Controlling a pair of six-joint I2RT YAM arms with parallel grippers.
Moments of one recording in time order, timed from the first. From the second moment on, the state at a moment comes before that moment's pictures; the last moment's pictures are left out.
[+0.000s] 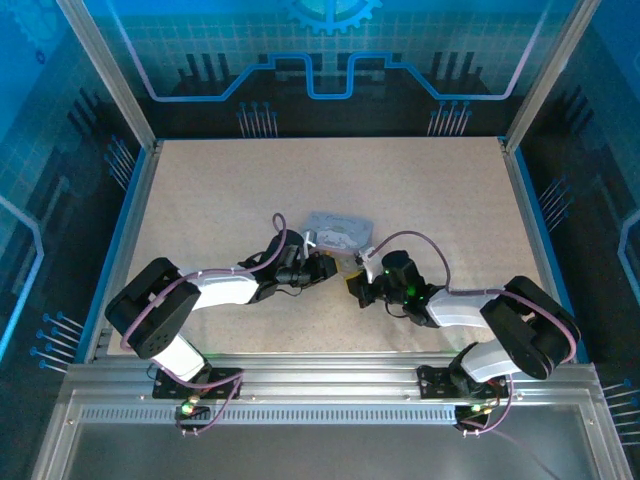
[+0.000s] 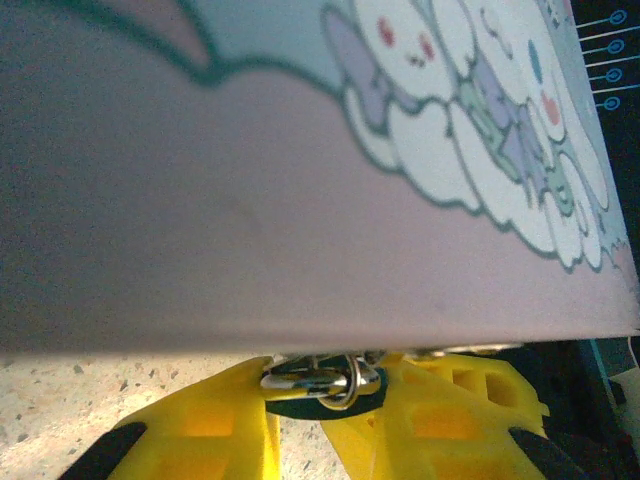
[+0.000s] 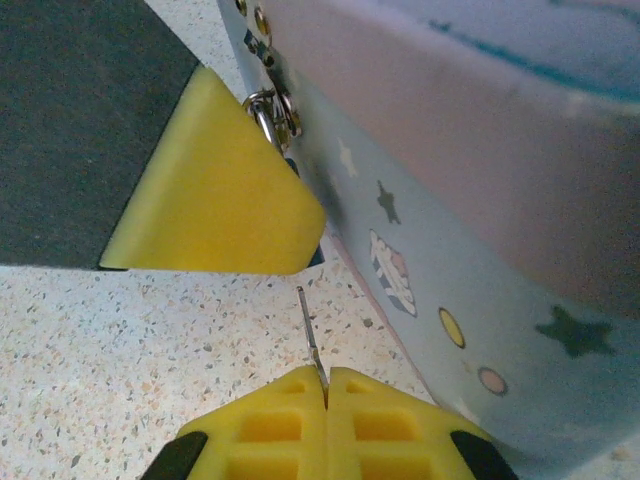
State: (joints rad) left arm -0.66 1.59 0.65 0.31 0.35 -1.05; right arm 0.66 1.43 0.37 0.48 -0.27 0.22
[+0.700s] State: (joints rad) left arm -0.66 1.59 0.65 0.31 0.35 -1.06; right arm 0.66 1.43 0.37 0.50 -0.27 0.22
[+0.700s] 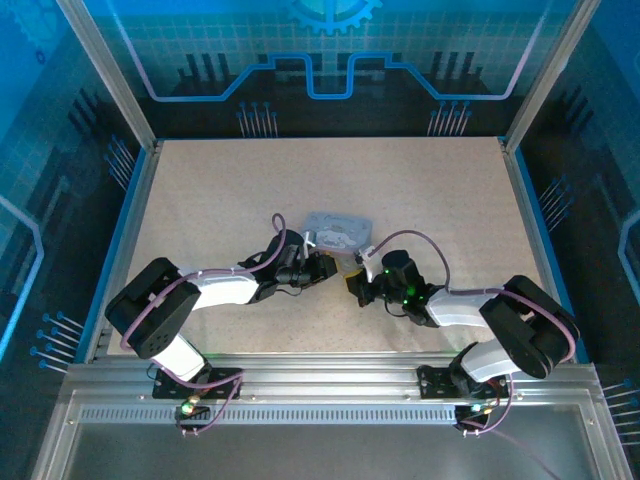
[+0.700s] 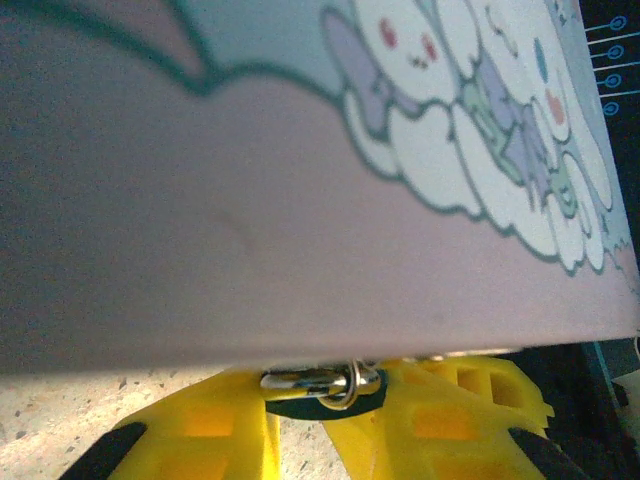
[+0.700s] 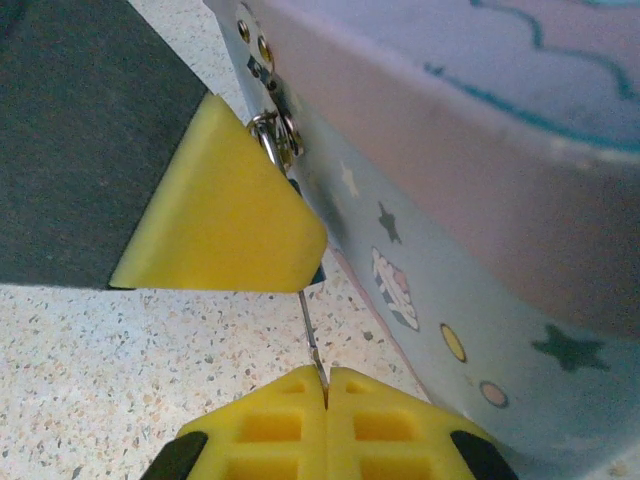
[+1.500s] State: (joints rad) left arm -0.66 1.59 0.65 0.32 0.36 -1.09; right arm 0.68 1.44 0.37 0.54 -0.22 0.22
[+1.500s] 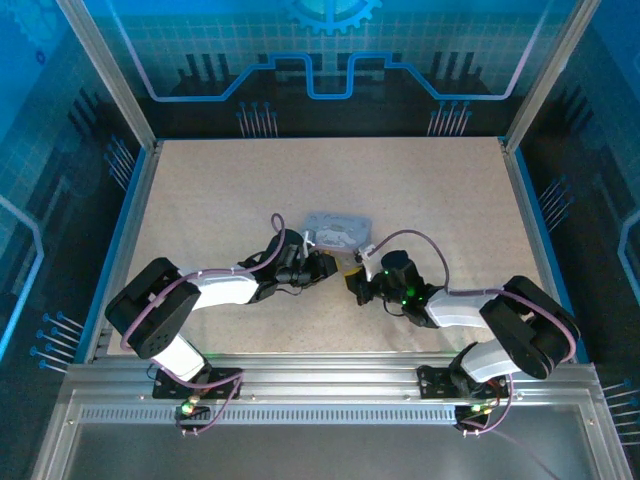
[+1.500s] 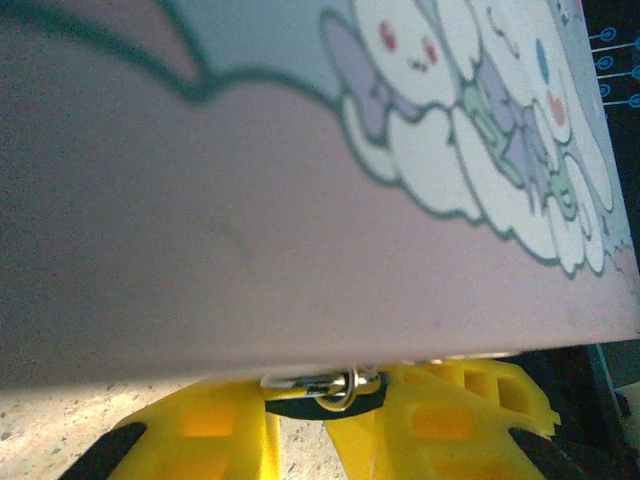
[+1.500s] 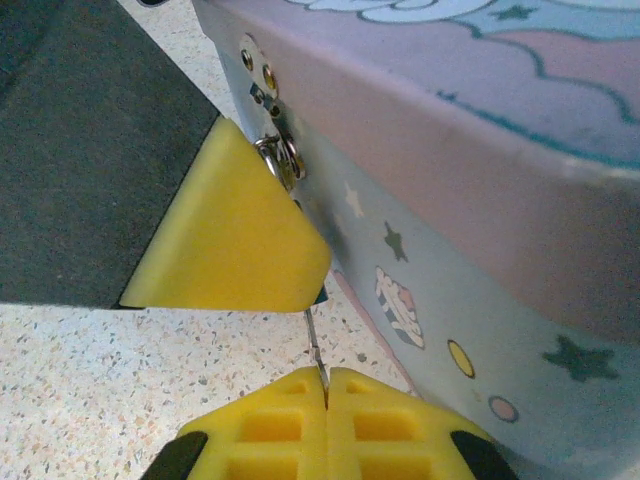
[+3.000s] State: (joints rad) left arm -0.65 1.57 0.66 0.30 0.33 -1.14; right arm 0.70 1.52 0.43 0.60 -0.18 0.13
